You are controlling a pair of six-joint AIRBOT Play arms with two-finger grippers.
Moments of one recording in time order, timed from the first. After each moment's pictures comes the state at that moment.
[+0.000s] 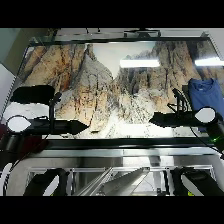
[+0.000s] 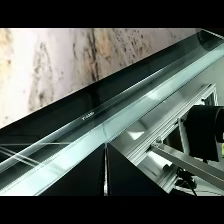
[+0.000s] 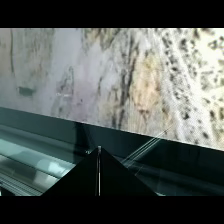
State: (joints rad) left arm -0.04 -0.78 0.67 0.69 -1.30 -1.21; right arm 0.09 -0.89 0.68 -0.88 1.08 1.54
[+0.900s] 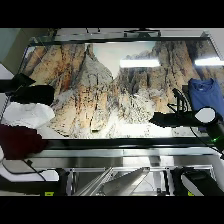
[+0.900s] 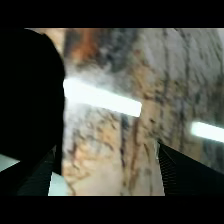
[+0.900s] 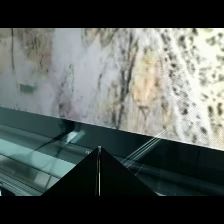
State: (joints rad) left arm 0.56 -1.59 1.60 0.94 -1.23 -1.24; right arm 0.09 -0.89 0.68 -0.88 1.08 1.54
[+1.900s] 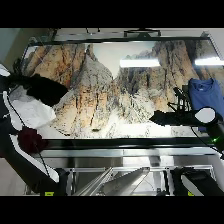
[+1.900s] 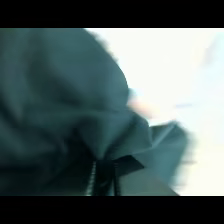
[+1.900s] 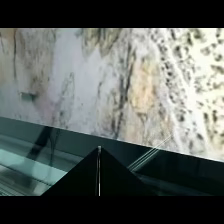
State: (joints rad) left arm 0.41 -2.06 2.06 0.99 -1.25 -1.28; right arm 0.09 -0.89 0.68 -0.88 1.04 1.53
